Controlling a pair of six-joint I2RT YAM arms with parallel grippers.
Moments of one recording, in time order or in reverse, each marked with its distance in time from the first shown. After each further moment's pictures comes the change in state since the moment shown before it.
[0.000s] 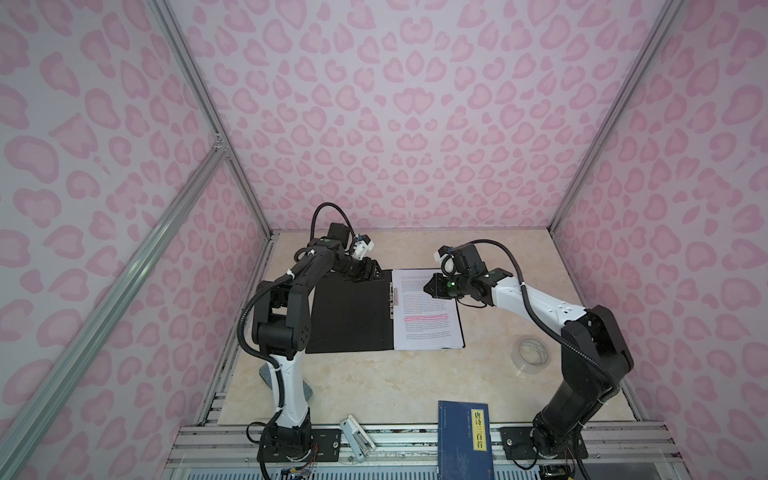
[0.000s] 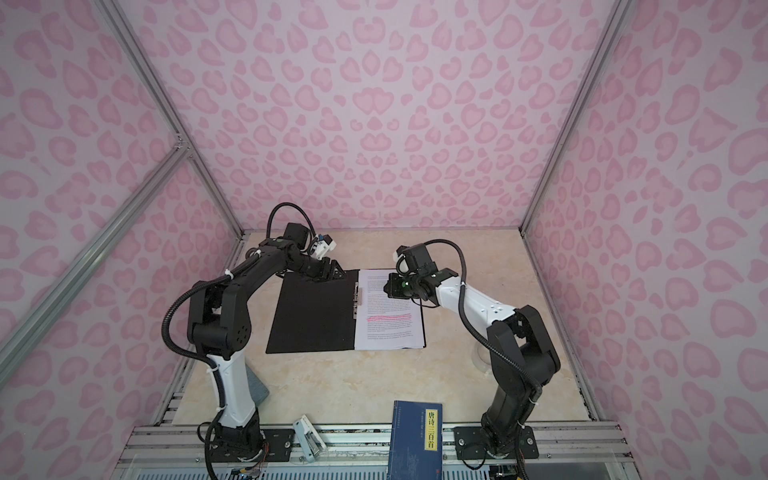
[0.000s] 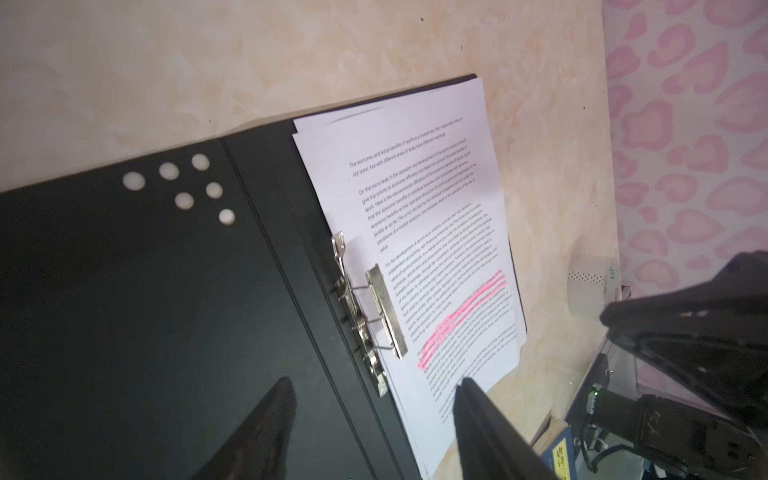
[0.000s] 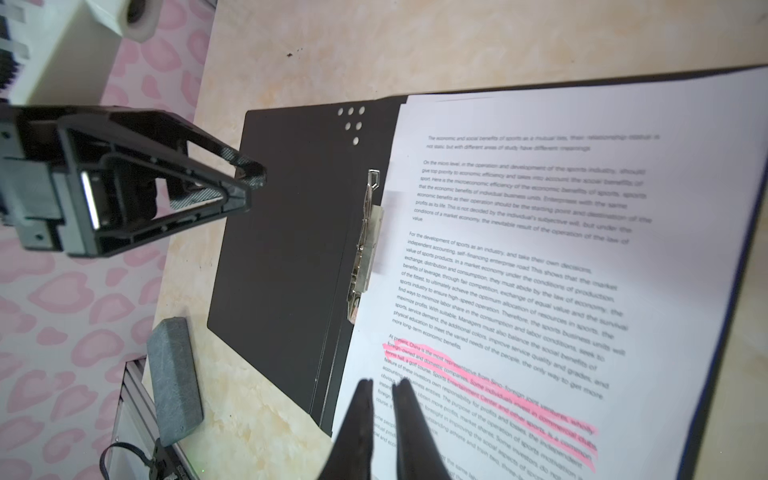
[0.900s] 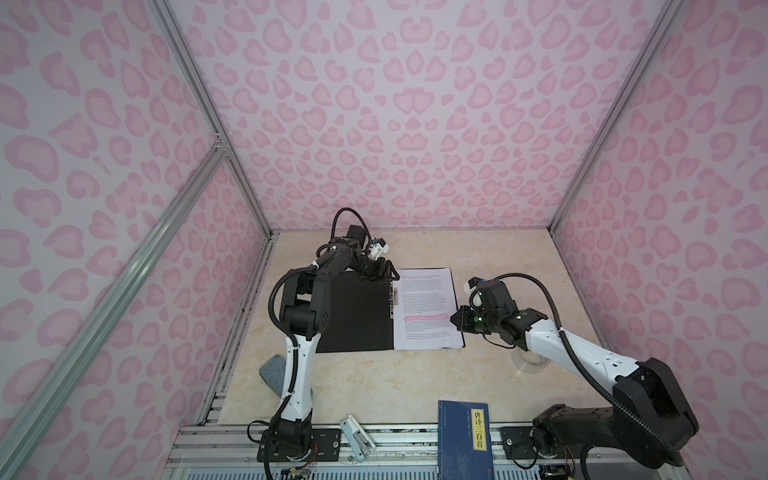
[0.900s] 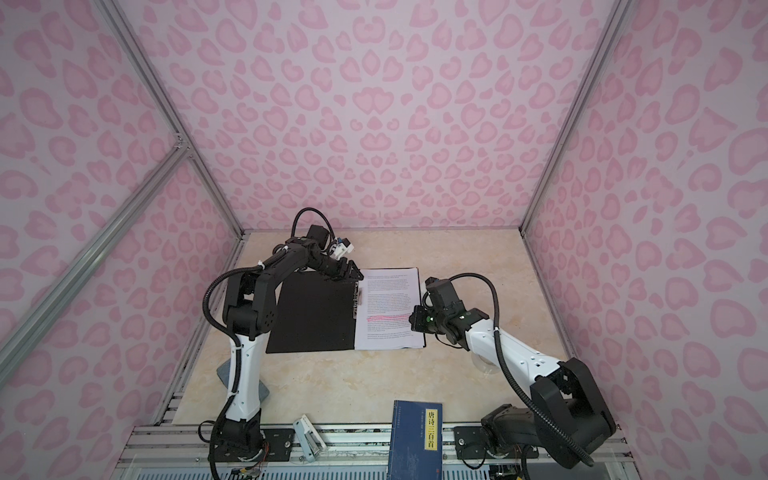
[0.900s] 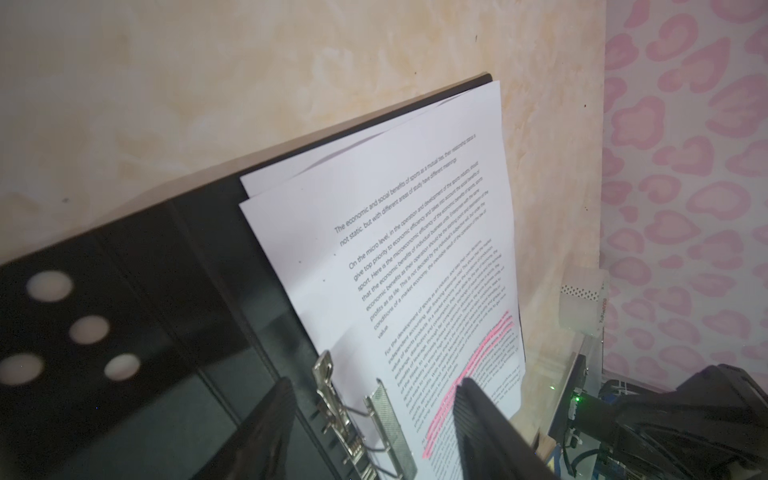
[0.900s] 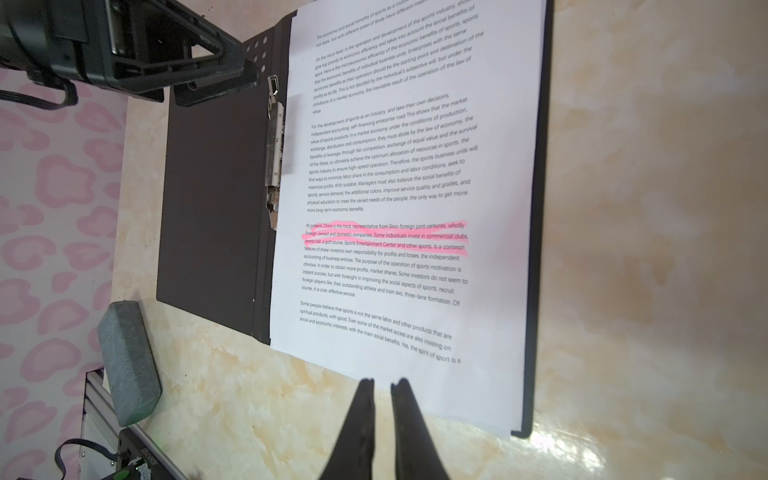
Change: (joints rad) left arm -0.052 0.269 0.228 -0.029 0.077 -0.021; right arm -0.013 -0.360 -0.428 0.035 0.103 0.087
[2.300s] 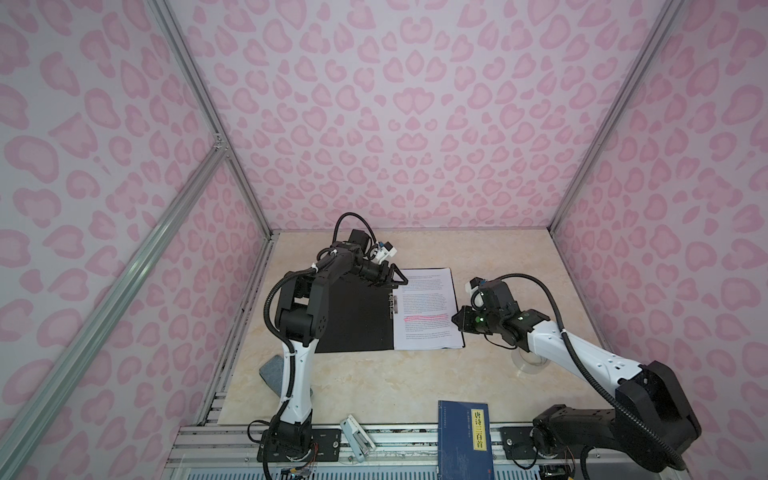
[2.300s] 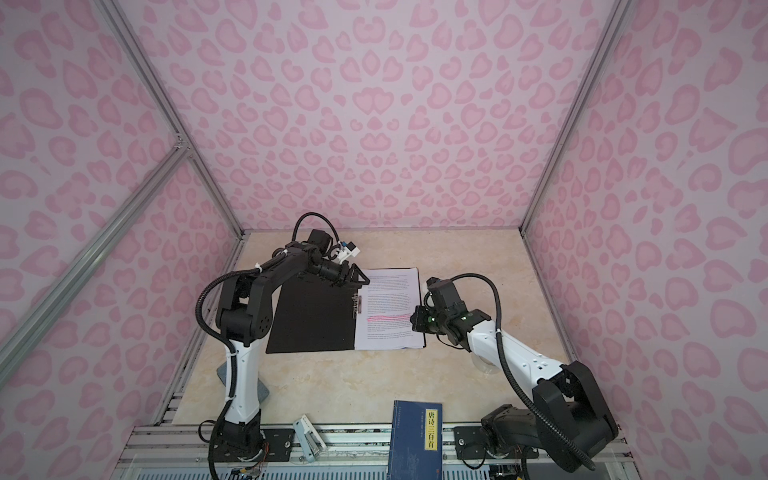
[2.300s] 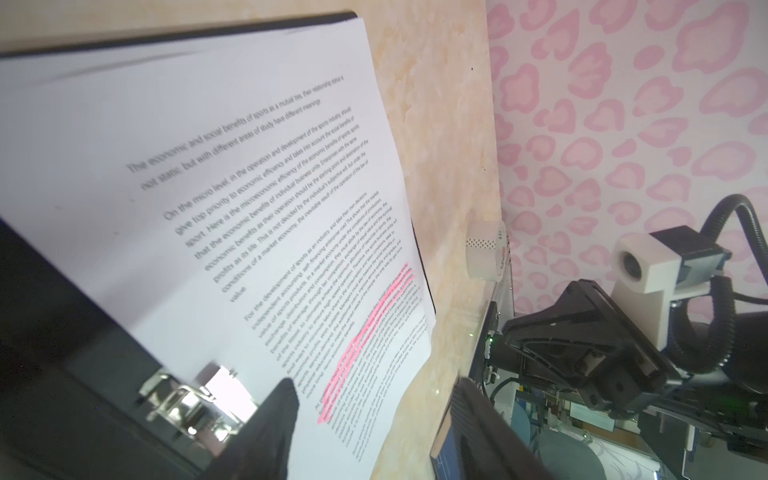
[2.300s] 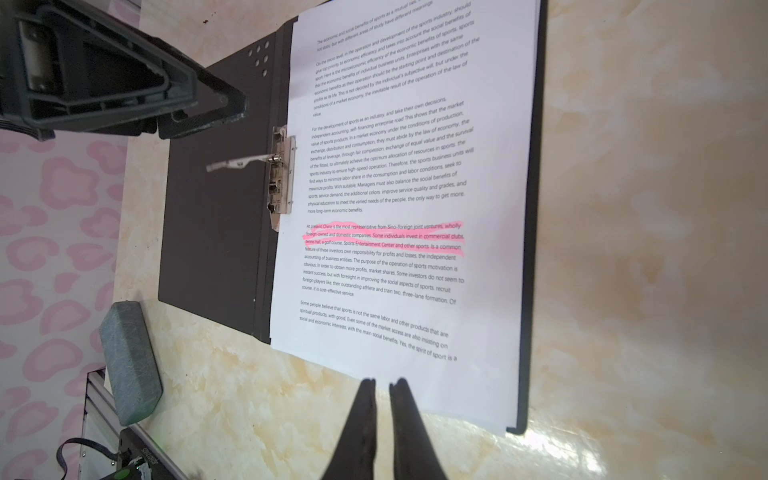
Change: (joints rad) left arm -0.034 -0.112 -0.163 0.029 0.247 0.010; right arm -0.008 -0.017 -0.009 -0.001 -0.003 -0.005
